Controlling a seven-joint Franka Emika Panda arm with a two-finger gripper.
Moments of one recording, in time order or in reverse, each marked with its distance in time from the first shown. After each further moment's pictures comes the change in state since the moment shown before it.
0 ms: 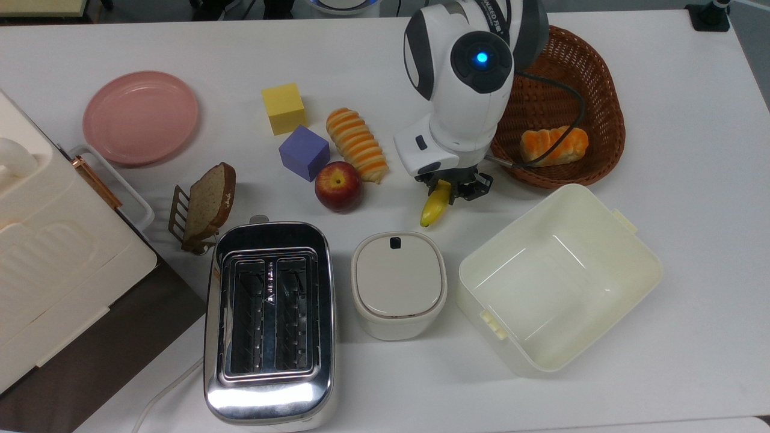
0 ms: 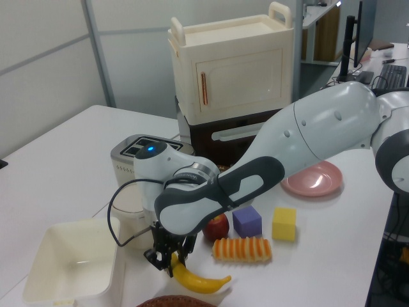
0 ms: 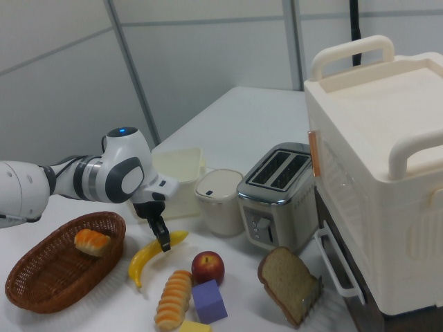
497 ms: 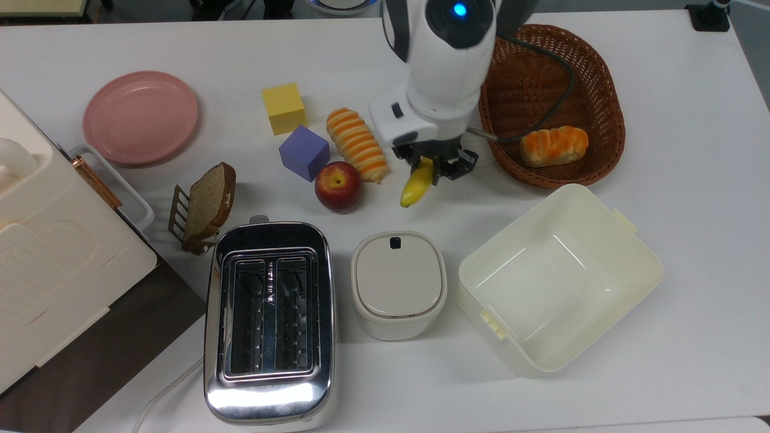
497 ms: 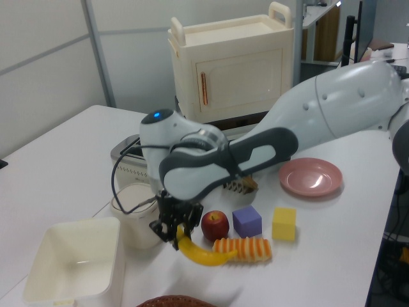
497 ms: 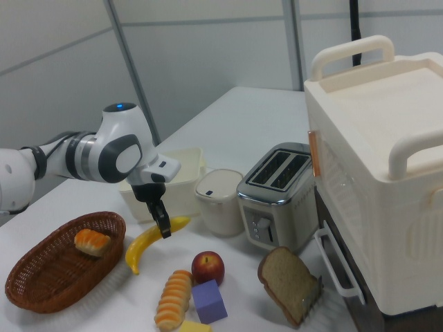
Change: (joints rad) arm -0.044 -0.108 -0.006 0.012 -0.005 -0.123 -0.018
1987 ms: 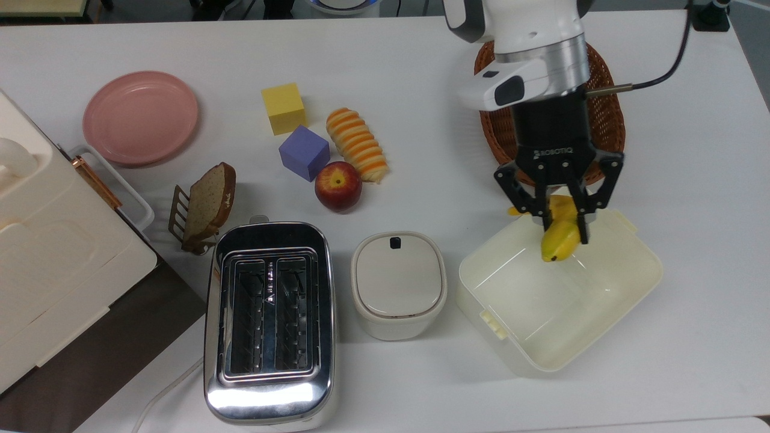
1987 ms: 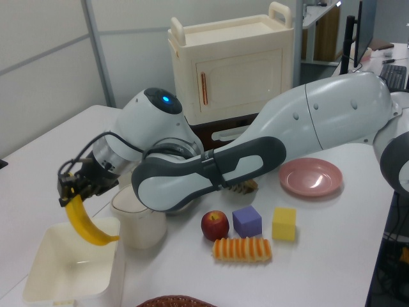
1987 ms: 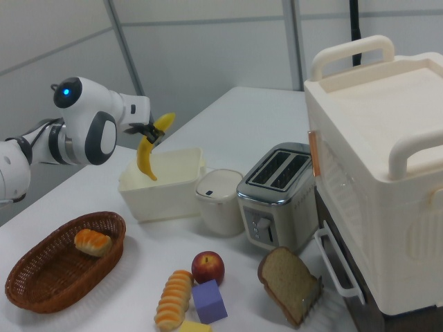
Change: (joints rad) arm 0.055 0.110 0.070 0.216 -0.012 0.736 0.049
